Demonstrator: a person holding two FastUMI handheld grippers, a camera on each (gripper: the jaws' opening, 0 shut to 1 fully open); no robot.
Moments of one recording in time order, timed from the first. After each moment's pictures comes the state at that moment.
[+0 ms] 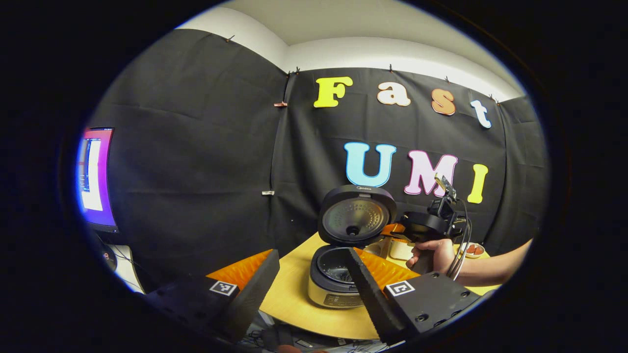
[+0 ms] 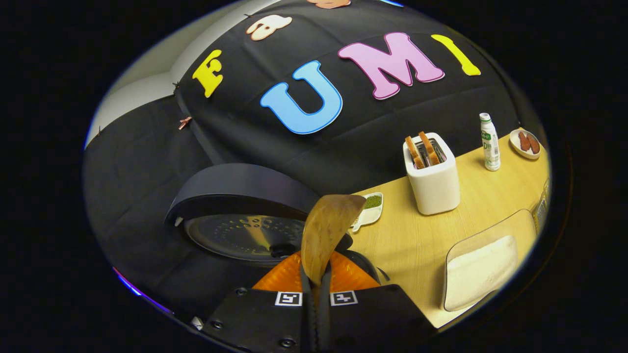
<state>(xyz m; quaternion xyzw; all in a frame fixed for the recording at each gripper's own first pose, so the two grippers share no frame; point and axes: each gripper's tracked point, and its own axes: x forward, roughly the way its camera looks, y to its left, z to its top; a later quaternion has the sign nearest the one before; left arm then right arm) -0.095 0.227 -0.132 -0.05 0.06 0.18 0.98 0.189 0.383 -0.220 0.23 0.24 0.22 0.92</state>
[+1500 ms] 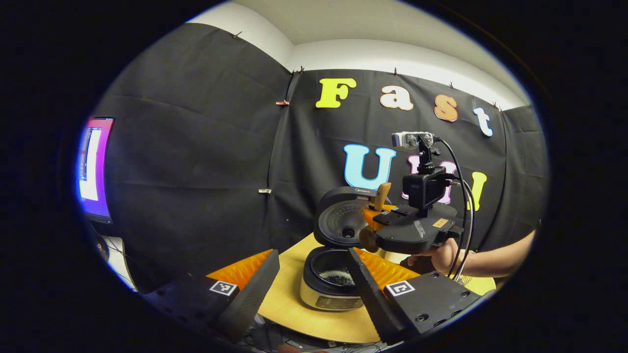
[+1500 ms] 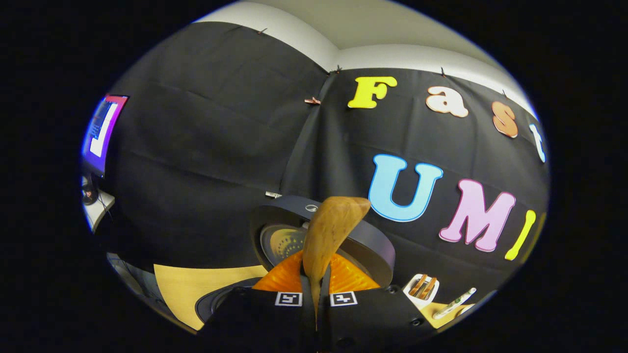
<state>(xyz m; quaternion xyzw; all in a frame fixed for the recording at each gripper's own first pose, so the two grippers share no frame) -0.088 0.225 -0.128 -0.07 0.05 0.17 0.98 0.126 0.460 -0.117 -0.17 -0.04 0.36 0.92</state>
